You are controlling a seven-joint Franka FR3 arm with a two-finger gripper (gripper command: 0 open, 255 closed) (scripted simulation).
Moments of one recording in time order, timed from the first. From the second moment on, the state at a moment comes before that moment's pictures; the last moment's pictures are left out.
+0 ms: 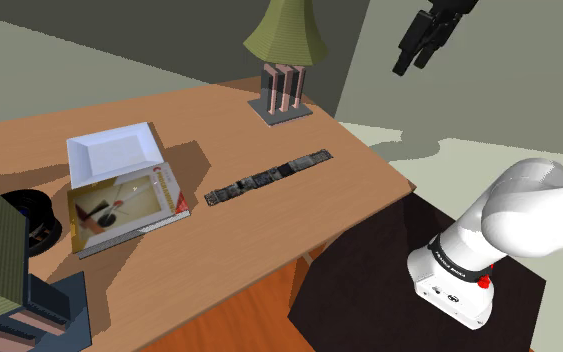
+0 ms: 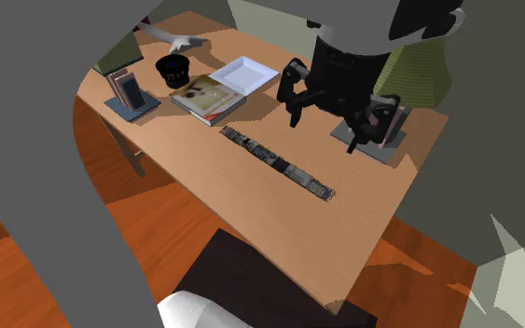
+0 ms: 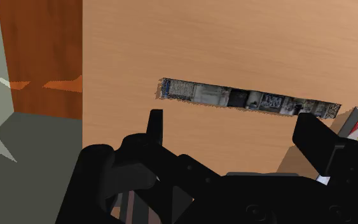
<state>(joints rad) 0.01 -0.82 0.00 -2.29 0.06 1.57 0.05</state>
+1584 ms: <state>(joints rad) 0.26 -0.11 0.03 -2.20 -0.03 2.02 -0.64</state>
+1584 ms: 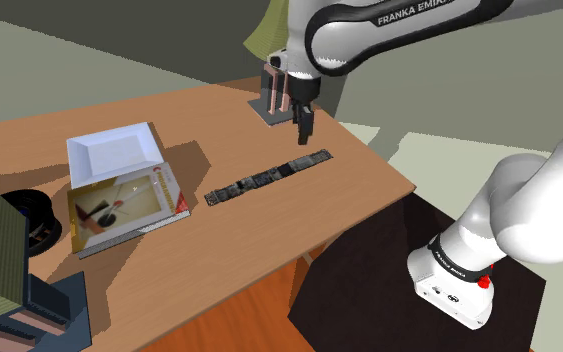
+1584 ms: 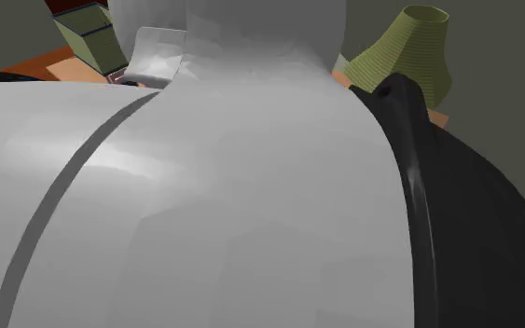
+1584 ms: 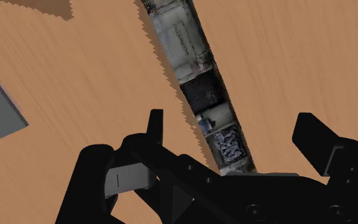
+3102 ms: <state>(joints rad) 0.33 0.19 0.09 -2.18 -0.11 2.24 -0.82</state>
